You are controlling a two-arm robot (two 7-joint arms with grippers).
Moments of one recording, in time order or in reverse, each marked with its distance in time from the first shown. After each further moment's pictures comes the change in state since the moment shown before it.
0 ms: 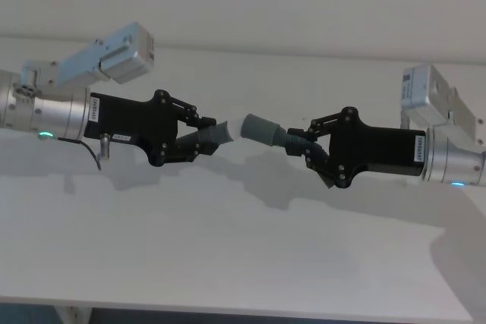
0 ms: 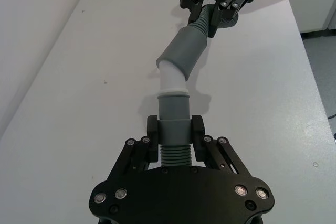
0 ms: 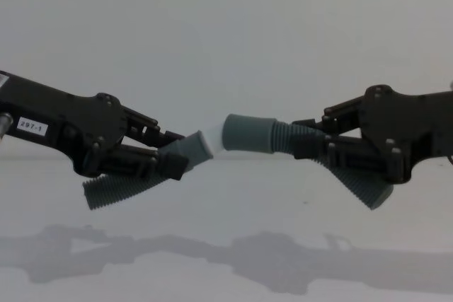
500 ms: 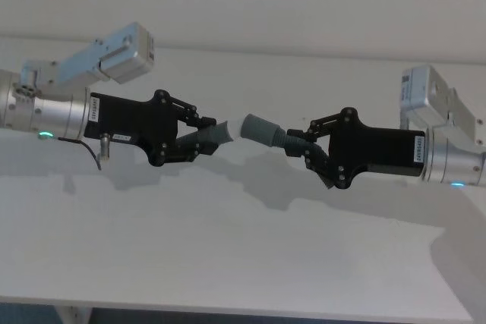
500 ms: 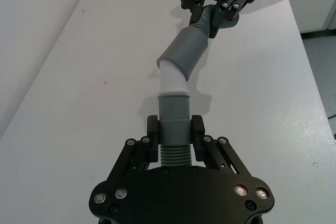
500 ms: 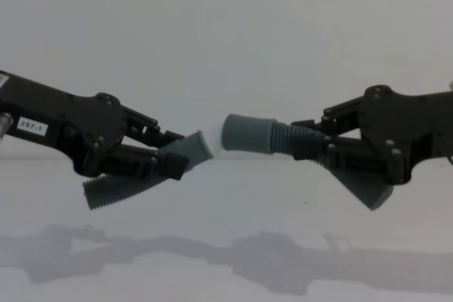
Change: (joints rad) left arm 0.000 0.000 0.000 0.000 0.000 0.000 0.000; right arm 0.001 0.001 -0.003 -0.001 -0.003 -0.002 0.001
